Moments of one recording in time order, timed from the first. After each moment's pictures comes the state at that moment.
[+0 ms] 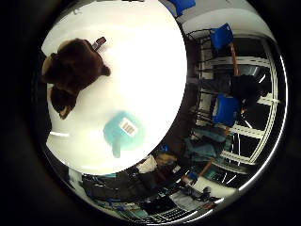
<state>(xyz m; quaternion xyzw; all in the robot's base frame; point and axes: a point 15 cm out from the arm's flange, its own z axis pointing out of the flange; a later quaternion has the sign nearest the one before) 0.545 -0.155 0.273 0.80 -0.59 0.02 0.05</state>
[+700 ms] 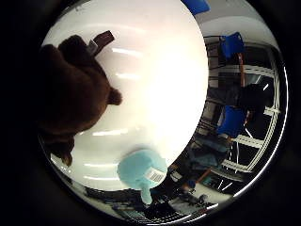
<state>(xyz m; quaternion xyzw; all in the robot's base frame) 0.581 -0.120 0.205 0.83 -0.56 0.02 0.04</state>
